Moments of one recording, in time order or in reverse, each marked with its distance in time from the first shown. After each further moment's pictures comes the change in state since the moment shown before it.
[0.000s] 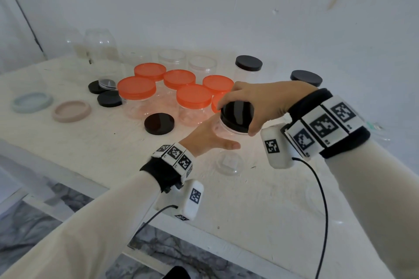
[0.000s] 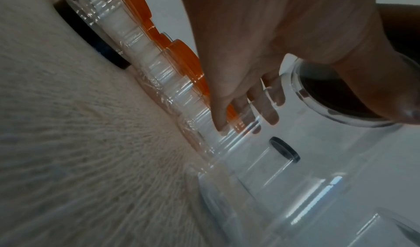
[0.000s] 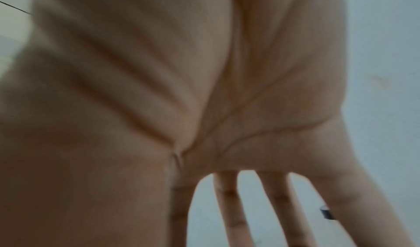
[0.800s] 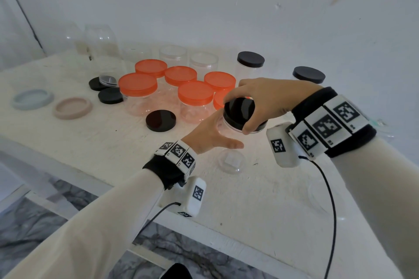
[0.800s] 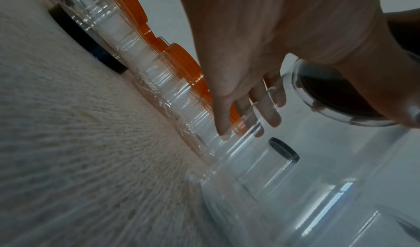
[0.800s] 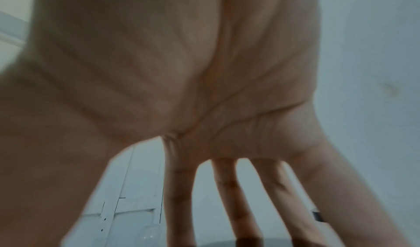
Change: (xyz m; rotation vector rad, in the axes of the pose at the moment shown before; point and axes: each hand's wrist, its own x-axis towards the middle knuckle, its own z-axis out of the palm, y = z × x) left_hand 0.000 -0.003 -0.001 0.049 0.008 0.034; right_hand 0.000 -0.001 0.004 0.007 0.097 0.037
